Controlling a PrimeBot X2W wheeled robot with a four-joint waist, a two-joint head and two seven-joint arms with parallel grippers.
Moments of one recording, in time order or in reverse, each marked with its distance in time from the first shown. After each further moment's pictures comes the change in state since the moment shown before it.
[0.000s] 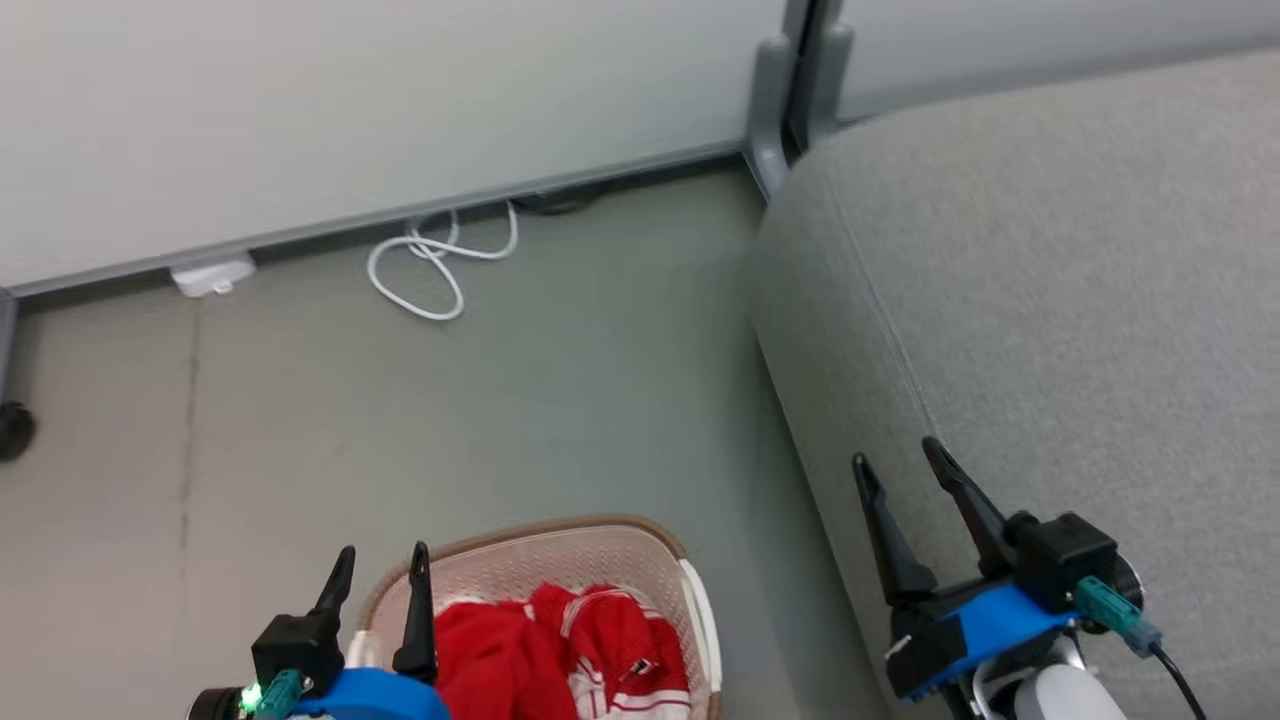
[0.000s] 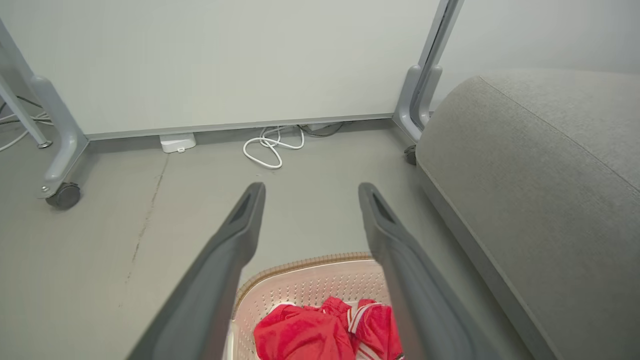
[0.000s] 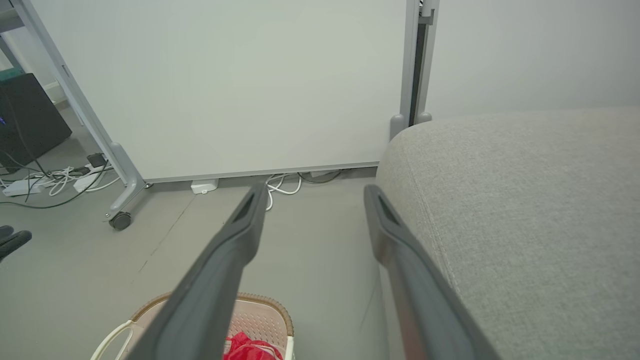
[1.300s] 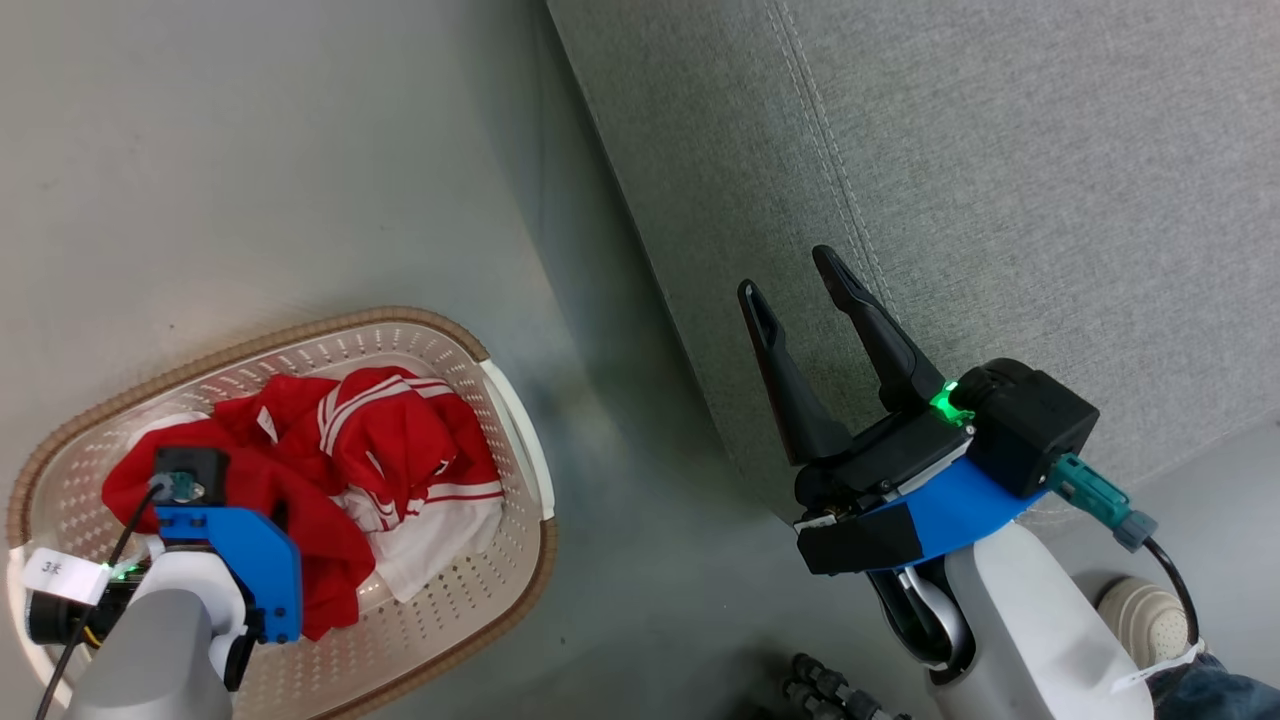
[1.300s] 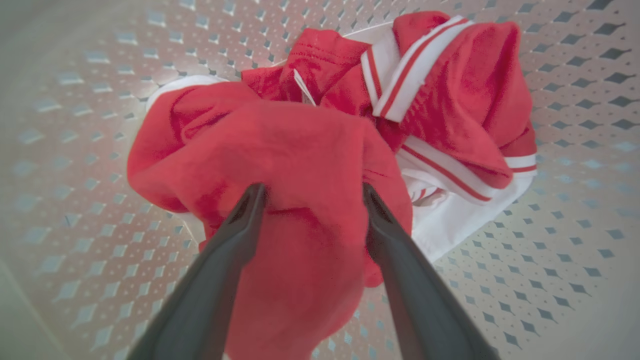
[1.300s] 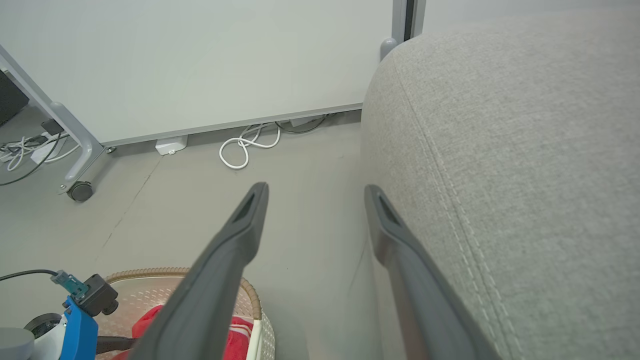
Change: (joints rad) left arm -0.537 0.202 -0.112 0.706 -0.025 -0.083 0.298; right arm -0.274 -0.001 0.217 -0.125 0.151 0.000 -0.054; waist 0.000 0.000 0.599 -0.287
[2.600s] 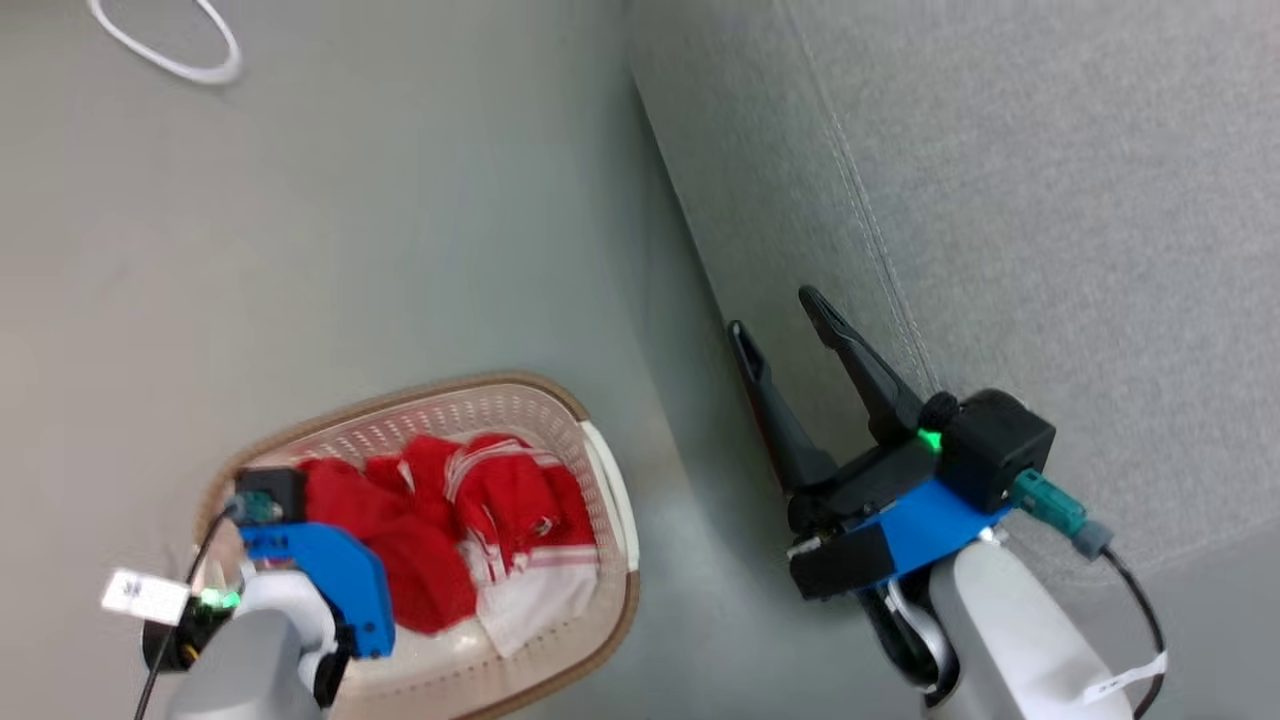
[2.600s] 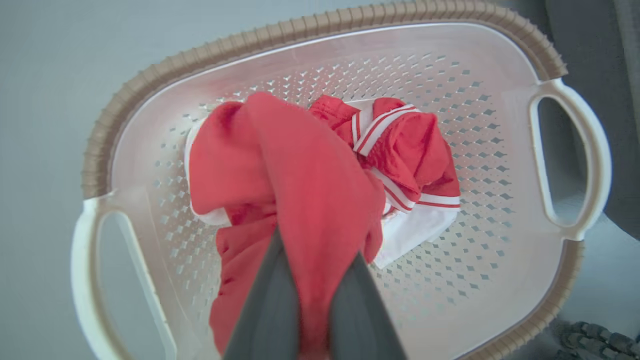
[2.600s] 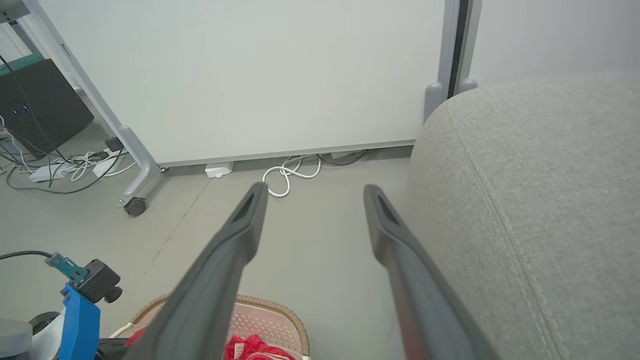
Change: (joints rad) left arm -0.034 -0.109 -0.006 0.112 -0.116 -0.012 -0.035; right arm 0.006 0.000 0.017 0.067 -0.028 0.000 -0.001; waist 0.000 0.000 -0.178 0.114
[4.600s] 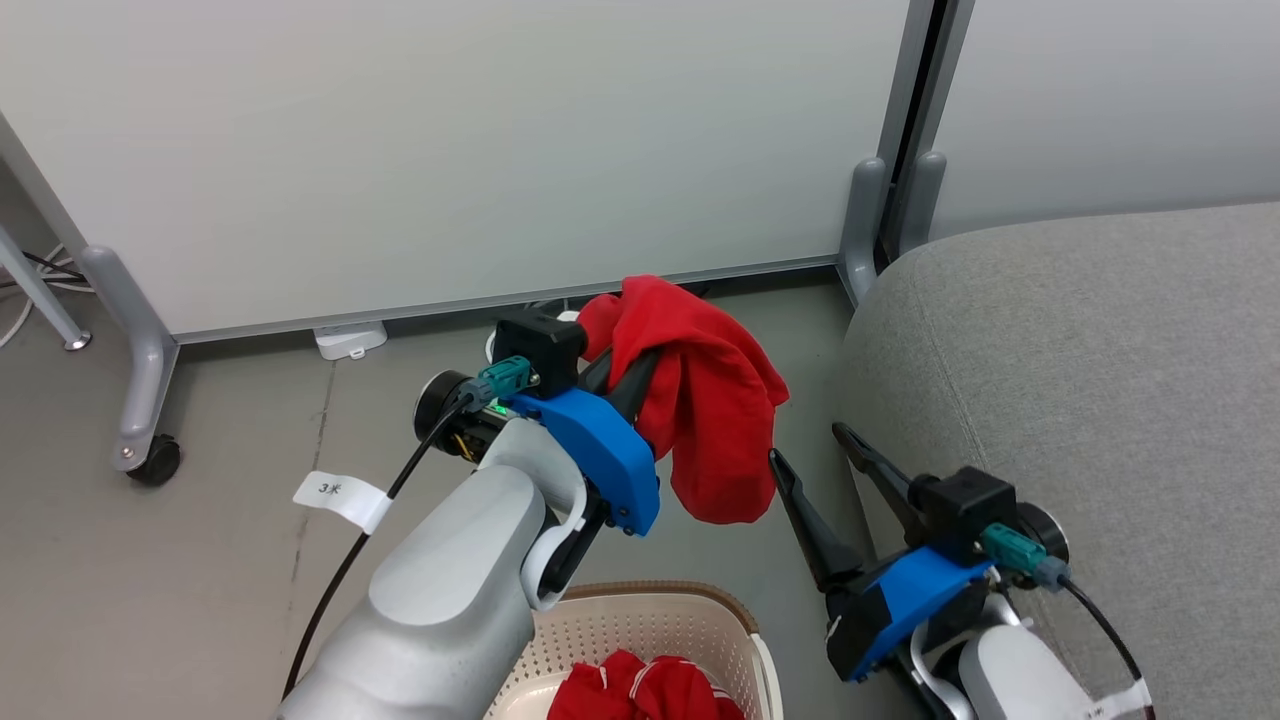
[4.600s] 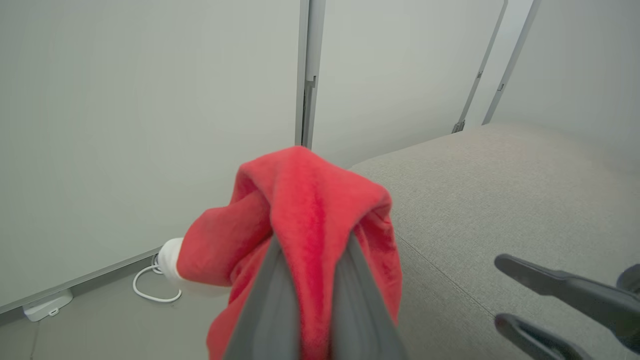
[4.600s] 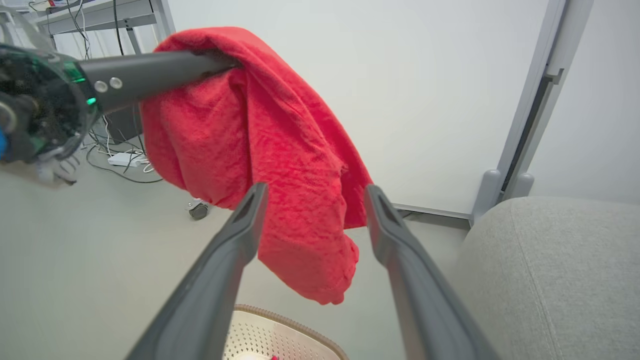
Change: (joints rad) left arm -0.073 -0.118 -0.515 -0.539 -0.322 0.030 -0.122; right arm 0.181 0.000 -0.091 0.064 -0.112 0.000 0.168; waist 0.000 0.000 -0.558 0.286
